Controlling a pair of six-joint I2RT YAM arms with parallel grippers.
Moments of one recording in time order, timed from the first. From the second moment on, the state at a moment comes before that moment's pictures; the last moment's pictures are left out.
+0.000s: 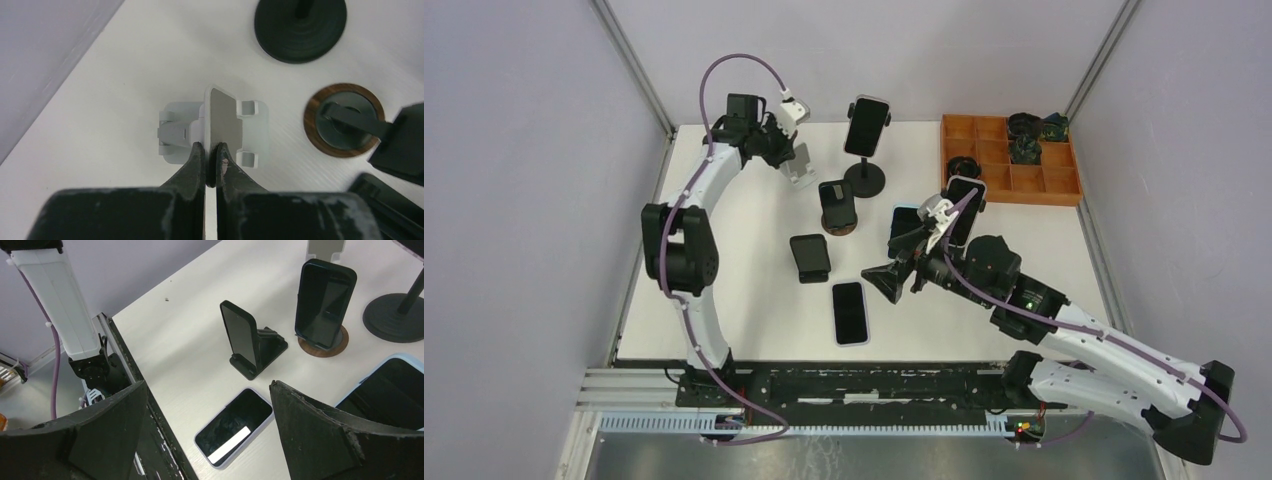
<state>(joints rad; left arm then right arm) -0.13 1.94 1.69 -0.49 0.47 0.62 0.95 0.84 0.77 -0.03 -0.06 0.28</state>
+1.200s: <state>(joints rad) 0.01 1.97 1.77 -0.46 0.58 0.49 0.87 0.94 0.82 -0.09 -0.06 0.27</state>
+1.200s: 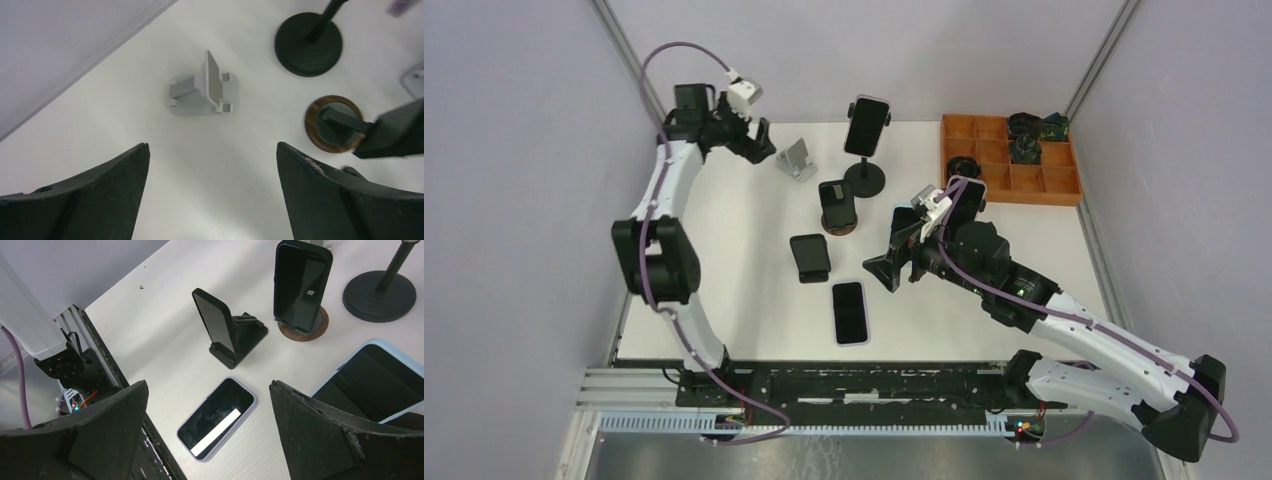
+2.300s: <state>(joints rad) 0.17 1.56 0.94 -0.90 1.16 1.05 0.87 0.83 0.82 -0.14 -0.13 0.27</state>
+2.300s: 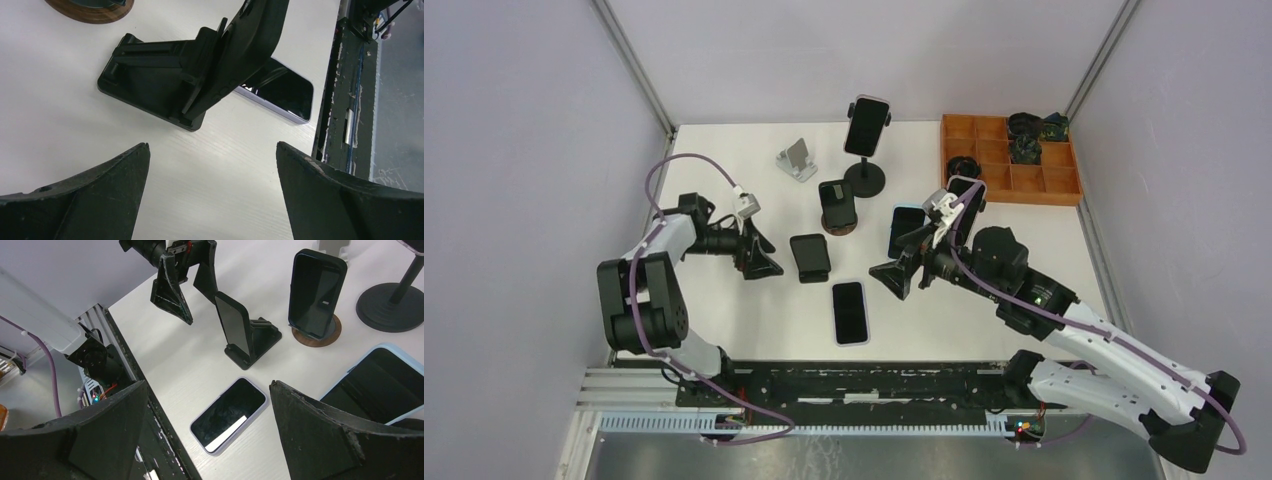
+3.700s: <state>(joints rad) -0.04 1.76 0.94 -0.53 1.10 0.72 0.87 0.93 0.81 -0.10 -0.13 0.28</state>
